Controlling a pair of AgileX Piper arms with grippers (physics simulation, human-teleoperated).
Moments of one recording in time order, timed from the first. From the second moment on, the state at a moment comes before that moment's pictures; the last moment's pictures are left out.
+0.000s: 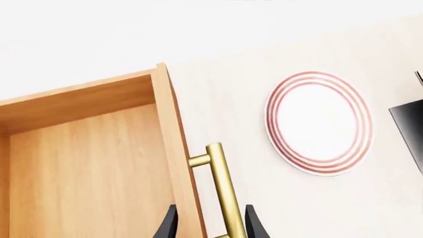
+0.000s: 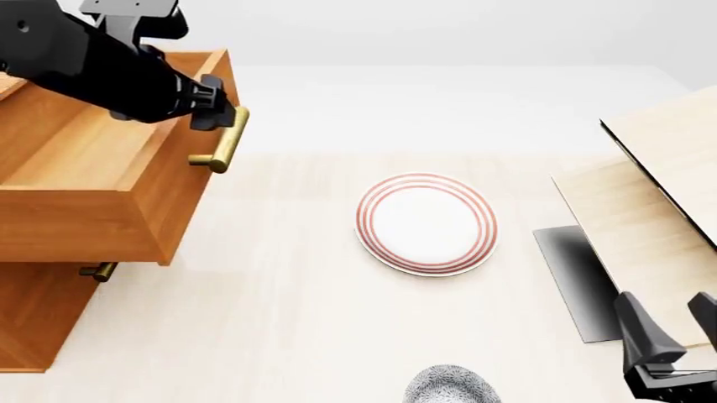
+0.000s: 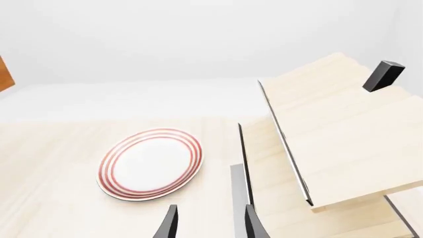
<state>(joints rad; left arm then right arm) -0.31 1.40 -1.44 0.87 -0.08 0.02 0.08 -0.02 0.05 0.04</state>
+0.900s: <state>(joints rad) -0.33 1.25 -1.48 0.96 0.07 0.02 0.09 -0.02 0.05 0.04</state>
